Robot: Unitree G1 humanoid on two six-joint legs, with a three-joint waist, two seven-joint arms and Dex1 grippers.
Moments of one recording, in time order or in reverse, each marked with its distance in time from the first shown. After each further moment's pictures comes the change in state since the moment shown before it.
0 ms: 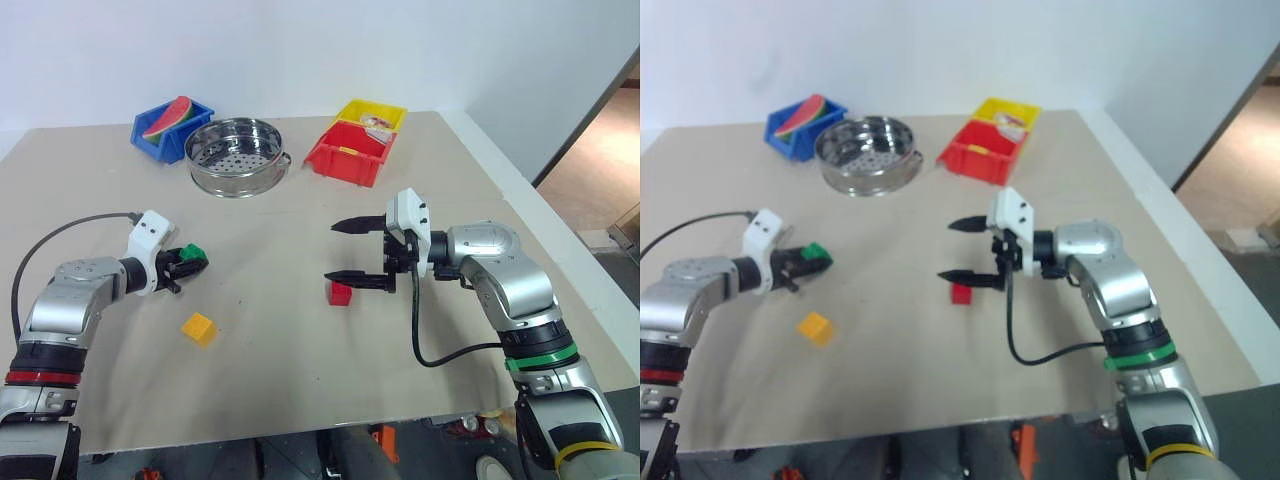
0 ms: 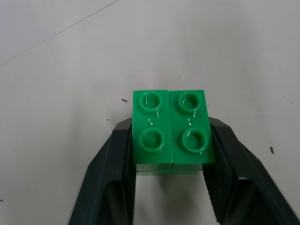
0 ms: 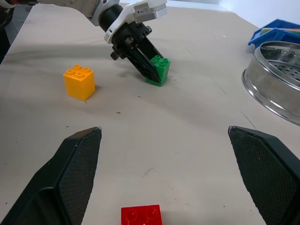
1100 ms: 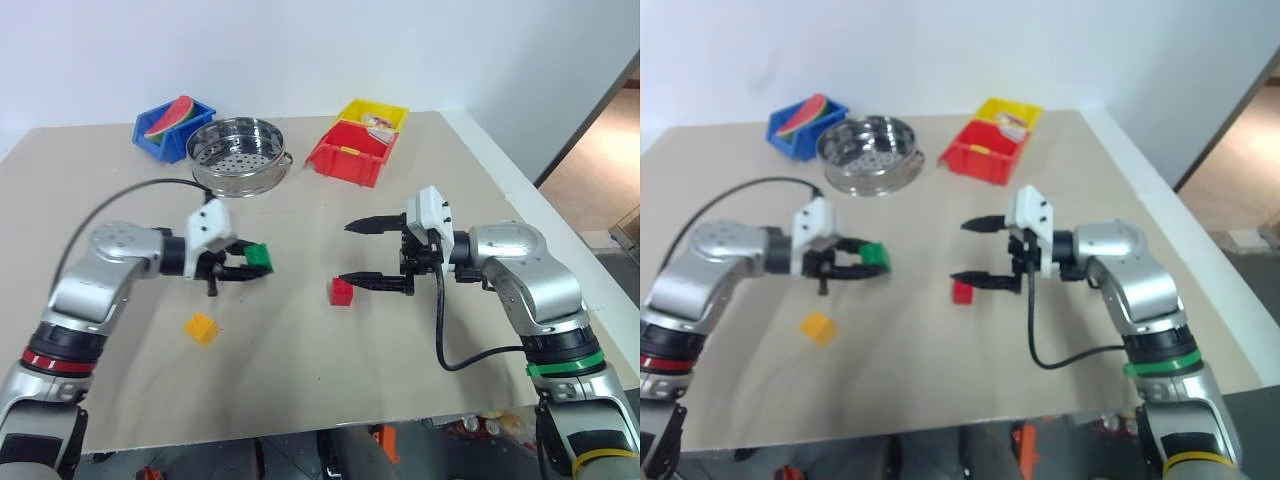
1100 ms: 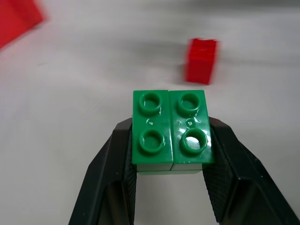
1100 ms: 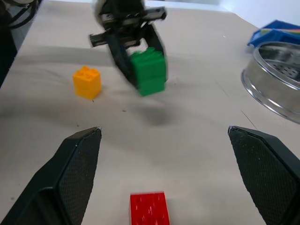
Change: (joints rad) left arm -0.121 -0.018 -0.212 -0.259 -0.031 -0.147 -0.391; right arm 0.048 -0.087 -0.053 -0.076 0.068 0.043 0.003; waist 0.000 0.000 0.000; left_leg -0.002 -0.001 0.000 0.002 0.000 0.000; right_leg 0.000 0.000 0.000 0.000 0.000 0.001
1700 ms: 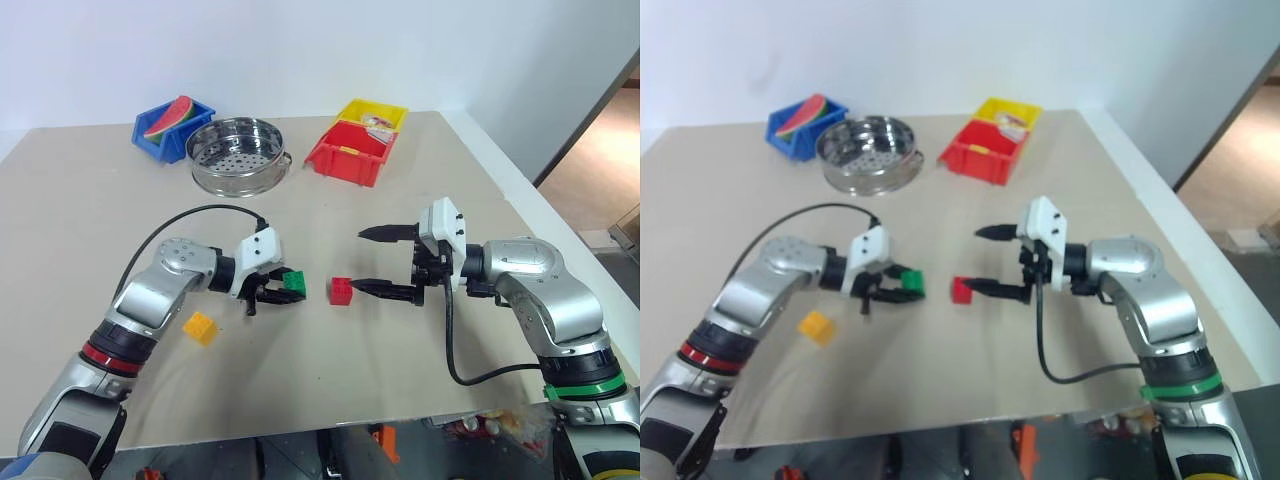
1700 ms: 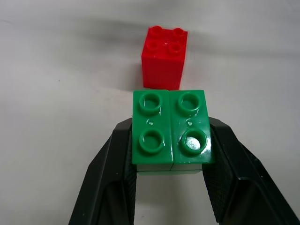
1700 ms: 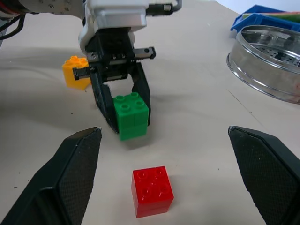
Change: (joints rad) left arm -0.039 -0.131 -0.144 0.049 0.106 0.023 0.022; right arm 0.100 -0.040 -0.039 -0.101 0.028 0.047 -0.071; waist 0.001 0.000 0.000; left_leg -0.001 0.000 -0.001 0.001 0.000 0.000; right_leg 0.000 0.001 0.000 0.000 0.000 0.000
